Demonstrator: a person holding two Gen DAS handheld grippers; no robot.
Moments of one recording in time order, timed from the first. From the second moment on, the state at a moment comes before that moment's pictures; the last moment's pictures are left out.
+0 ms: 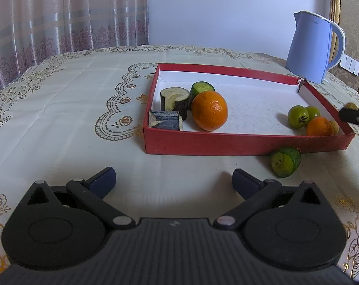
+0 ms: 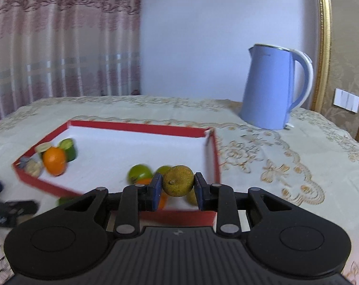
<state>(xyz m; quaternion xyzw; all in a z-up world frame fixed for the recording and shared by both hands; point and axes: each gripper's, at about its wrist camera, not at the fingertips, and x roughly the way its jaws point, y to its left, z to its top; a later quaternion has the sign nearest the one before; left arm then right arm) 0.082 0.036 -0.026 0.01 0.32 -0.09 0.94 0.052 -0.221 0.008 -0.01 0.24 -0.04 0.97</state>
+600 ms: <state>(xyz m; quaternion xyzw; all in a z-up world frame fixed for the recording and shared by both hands) 0.082 0.036 -0.026 0.01 0.32 -0.09 0.94 0.121 -0.240 -0.016 -0.01 0.29 -0.06 0.96</state>
